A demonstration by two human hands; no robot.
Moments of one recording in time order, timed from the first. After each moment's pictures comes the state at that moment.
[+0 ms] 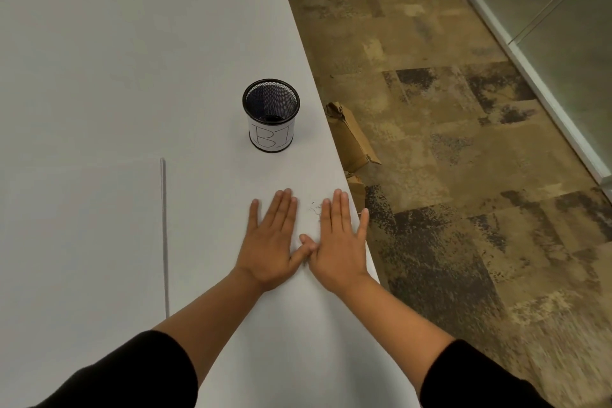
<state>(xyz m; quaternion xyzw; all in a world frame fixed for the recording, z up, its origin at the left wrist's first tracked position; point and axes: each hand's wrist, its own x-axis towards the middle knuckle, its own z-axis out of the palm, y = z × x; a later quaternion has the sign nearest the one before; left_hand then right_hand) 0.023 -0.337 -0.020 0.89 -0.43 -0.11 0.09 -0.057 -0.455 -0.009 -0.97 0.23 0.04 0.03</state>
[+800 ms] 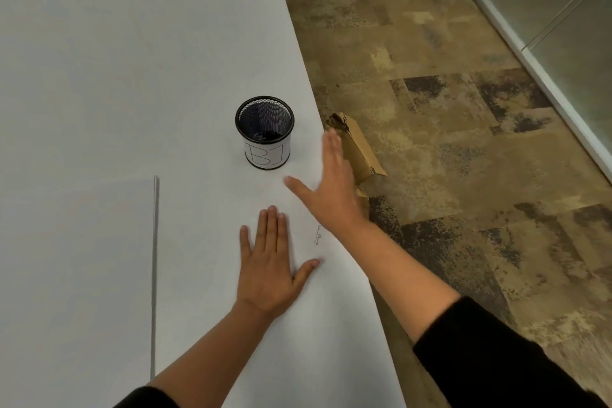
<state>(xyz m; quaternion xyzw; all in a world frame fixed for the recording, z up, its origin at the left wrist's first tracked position) 0.007 -0.354 -0.020 0.94 -0.31 -0.12 0.10 0.036 -0.505 0.061 -0.90 0.20 -0.07 0.37</state>
